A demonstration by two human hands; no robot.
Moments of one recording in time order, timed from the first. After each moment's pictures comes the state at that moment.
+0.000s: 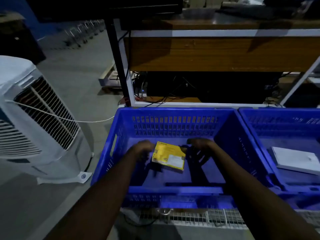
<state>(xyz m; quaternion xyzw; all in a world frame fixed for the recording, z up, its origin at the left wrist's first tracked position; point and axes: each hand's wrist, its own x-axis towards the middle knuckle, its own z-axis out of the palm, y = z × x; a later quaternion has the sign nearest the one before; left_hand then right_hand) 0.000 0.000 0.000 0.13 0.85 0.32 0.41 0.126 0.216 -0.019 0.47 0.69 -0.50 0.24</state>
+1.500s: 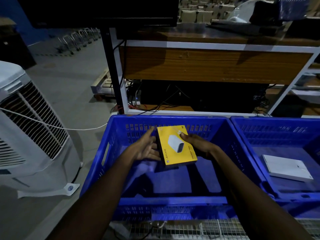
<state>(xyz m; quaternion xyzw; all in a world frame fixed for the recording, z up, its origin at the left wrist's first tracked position) -0.012 0.034 0.016 0.12 0.62 0.52 0.58 0.133 0.221 0.011 0.24 0.70 -0.67 0.06</state>
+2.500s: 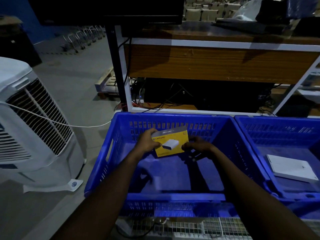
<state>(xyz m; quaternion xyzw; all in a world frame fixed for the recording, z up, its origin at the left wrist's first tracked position) -0.030 0.034 -0.020 0.31 0.84 0.39 0.21 0.131 0.221 0.000 0.35 0.76 -0.53 0.10</state>
